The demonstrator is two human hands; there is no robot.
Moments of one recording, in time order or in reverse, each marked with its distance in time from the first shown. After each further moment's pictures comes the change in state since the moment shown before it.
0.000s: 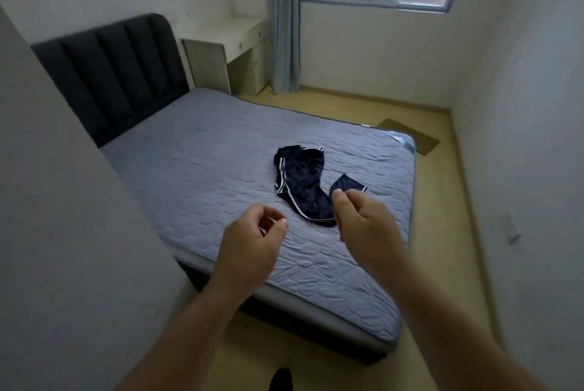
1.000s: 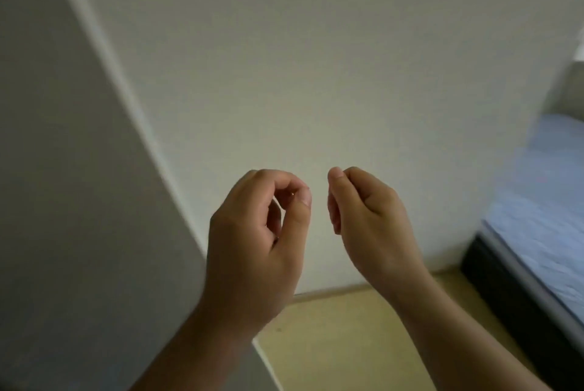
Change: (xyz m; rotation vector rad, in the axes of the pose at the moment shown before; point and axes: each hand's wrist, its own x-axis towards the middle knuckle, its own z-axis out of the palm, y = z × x) left_hand -0.749 0.155 -0.356 0.698 1.029 0.015; right_hand -0.680 -0.299 0.100 0.531 -0.903 -0.524
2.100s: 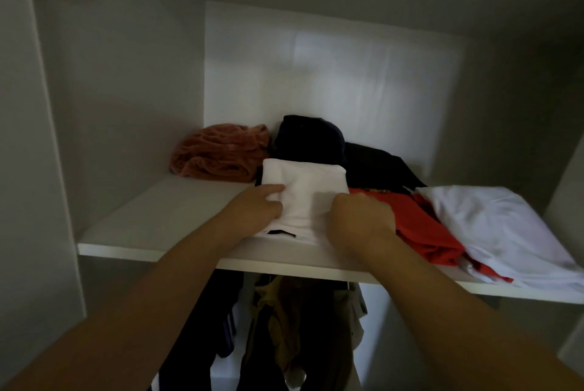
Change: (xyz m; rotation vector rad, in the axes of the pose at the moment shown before) left_hand -0.309 0.006 -0.600 0.639 0.903 -1.284; right_hand -0.336 -0.322 0.464 -0.428 -1.010 -1.465
